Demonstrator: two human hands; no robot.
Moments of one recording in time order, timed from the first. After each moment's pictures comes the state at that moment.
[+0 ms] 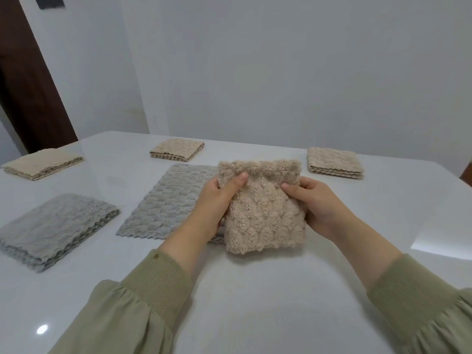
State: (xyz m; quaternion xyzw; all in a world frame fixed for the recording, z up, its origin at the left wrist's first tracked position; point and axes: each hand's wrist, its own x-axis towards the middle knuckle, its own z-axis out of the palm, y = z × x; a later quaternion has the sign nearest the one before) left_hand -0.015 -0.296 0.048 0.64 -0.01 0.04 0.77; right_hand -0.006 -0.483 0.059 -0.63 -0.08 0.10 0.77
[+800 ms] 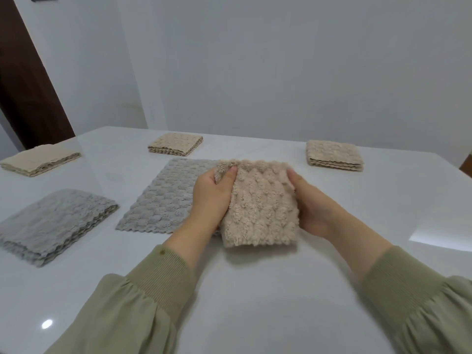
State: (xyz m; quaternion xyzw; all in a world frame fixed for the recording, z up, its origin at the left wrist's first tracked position) left_hand -0.021 -0.302 0.047 0.74 0.03 0.20 0.64; right_hand -0.005 -0.478 0.046 -0.59 -0.05 0.22 0.77
